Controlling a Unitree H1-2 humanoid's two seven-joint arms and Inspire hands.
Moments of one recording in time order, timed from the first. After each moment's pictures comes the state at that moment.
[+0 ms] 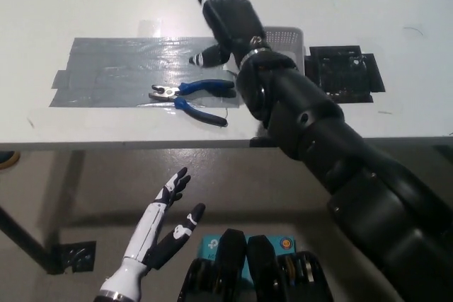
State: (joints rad) left_arm -0.05 0.12 -0.17 0.01 0.23 -0.11 -0.04; right_arm -1.32 0.08 0.49 1.36 -0.64 -0.09 -0.37
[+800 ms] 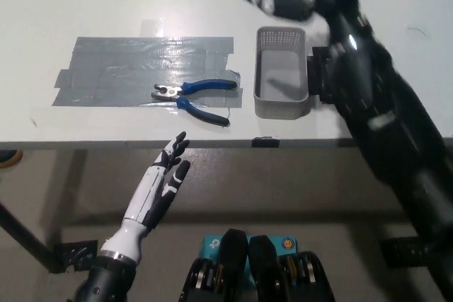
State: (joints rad) left_arm -0.19 0.12 -0.14 0.07 0.22 -0.09 -0.04; right_arm -0.87 -0.20 0.28 0.44 -0.52 -0.14 -0.30
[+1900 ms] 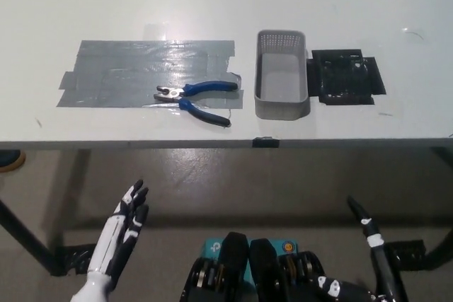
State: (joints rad) left_arm 0.02 0.13 -0.04 0.05 0.15 -0.11 -0.05; right_arm 0.11 -0.15 0.25 -0.02 -0.24 -0.25 -0.19
